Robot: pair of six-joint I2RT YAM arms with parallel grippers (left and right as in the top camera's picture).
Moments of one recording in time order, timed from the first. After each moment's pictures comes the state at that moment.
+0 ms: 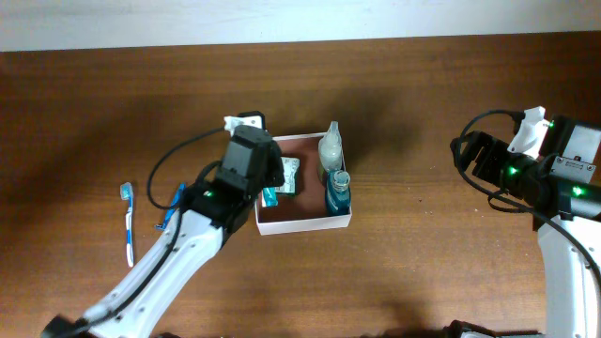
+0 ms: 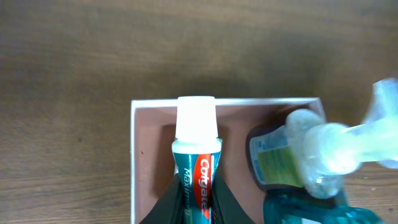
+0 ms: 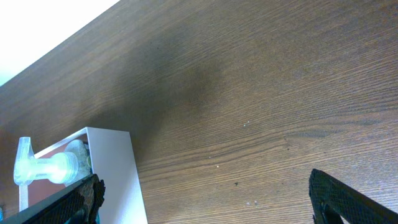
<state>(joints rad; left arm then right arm) -0.49 1.43 1.01 -0.34 -0.17 -0.48 -0.33 1.24 1.09 -0.75 -0.39 0.21</state>
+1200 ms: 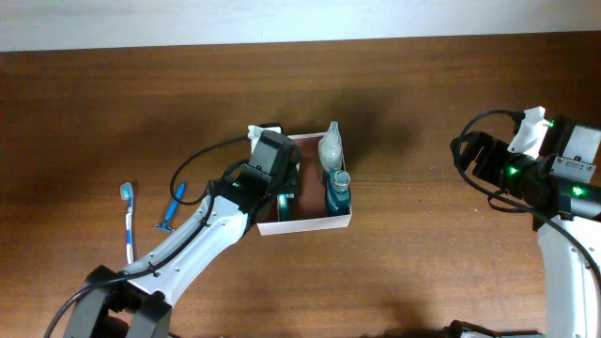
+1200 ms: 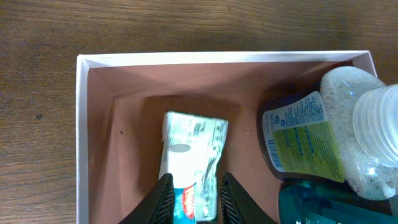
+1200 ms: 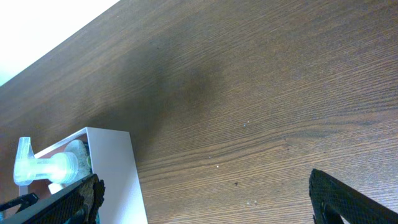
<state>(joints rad) -0.54 1.60 1.01 -0.31 -0.17 -0.50 -0.33 1.24 1.09 -0.75 -0.39 0.21</state>
